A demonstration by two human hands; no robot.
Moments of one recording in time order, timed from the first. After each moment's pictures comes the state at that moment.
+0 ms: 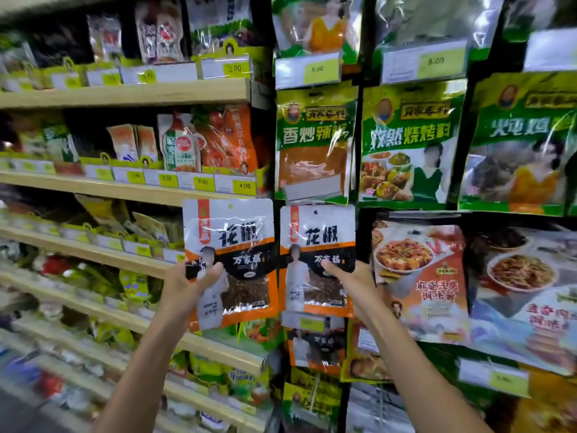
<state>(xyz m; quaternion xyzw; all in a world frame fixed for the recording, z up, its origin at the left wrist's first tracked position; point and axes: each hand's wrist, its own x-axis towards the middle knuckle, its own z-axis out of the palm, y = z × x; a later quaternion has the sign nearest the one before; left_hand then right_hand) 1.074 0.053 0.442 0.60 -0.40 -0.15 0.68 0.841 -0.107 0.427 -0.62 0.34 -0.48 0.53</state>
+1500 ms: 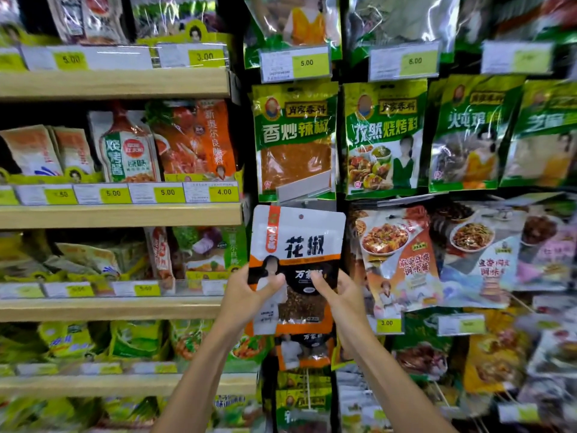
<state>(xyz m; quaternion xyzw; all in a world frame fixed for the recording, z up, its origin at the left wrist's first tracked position) 1.052 -0.007 0.438 0.49 -0.59 -0.28 0.58 0.884 -0.028 0.414 -0.56 0.37 -0.58 0.45</state>
